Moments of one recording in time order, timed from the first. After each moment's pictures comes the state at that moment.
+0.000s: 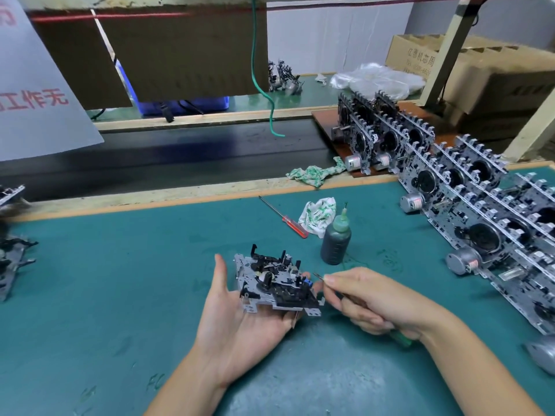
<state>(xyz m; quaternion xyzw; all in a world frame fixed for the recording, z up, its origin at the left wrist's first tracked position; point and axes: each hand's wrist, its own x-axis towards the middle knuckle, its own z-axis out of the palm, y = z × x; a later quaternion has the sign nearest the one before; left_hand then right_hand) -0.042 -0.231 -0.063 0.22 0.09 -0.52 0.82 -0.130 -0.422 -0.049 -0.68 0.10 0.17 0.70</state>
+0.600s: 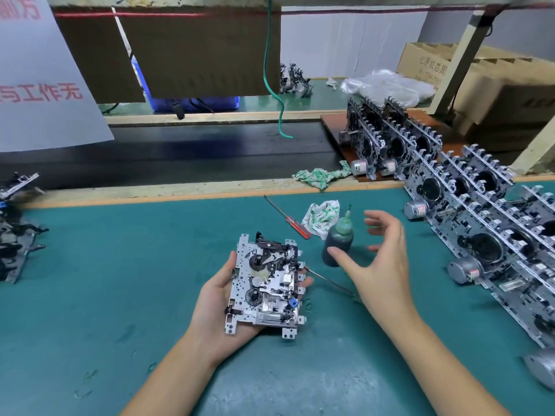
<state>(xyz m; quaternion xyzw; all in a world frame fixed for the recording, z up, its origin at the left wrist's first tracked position) -0.027 -0.225 -0.072 0.28 0.00 -0.53 0.80 -0.113 -0.419 -0.065 -0.82 0.22 -0.34 0.40</state>
